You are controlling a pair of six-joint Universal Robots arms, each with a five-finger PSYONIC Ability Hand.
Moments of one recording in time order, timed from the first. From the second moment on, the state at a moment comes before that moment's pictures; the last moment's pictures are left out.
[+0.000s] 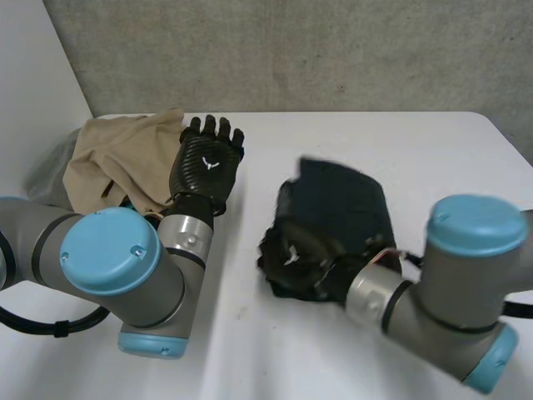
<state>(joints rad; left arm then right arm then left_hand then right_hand) 4.05 -2.05 -1.60 3.80 -1.77 3.77 2.12 -1.12 1.66 -0.21 0.96 2.03 0.19 0.20 0.21 0.20 0.04 0.95 1.13 1.15 1.15 0.95</state>
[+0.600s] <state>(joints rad) 3.88 -2.23 -1.24 3.39 -1.74 3.45 1.77 -1.21 1.52 0.05 1.21 3.05 0.19 0.20 0.21 0.20 0.04 0.20 0.22 0.21 0.23 0.06</state>
